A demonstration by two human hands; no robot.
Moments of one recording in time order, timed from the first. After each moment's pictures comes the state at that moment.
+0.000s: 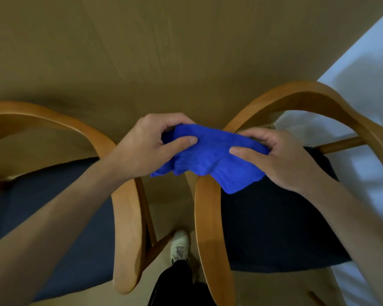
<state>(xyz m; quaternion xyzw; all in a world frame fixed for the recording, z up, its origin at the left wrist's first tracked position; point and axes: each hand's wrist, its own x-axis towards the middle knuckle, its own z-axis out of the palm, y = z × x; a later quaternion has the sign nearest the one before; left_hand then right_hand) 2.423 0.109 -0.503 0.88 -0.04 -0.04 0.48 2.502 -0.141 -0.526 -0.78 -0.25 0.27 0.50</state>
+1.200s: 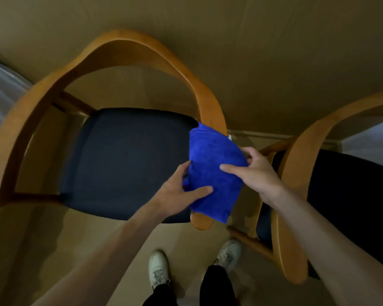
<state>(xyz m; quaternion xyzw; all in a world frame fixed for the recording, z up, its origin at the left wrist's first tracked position) 2.172 0.158 -0.644 0.66 0.36 -0.15 0.64 2.342 0.019 -0.638 -0.80 -0.03 0.43 0.41</state>
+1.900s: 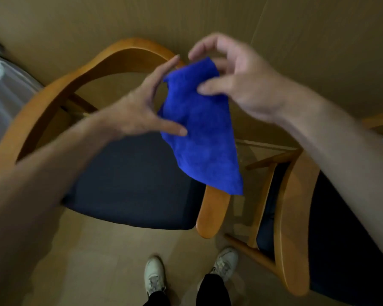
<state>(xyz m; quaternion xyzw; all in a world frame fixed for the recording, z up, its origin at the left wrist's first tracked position) 2.218 0.302 -0.517 0.82 0.17 -0.02 0.54 2.373 0.139 -0.466 -0.60 -0.43 0.43 0.52</state>
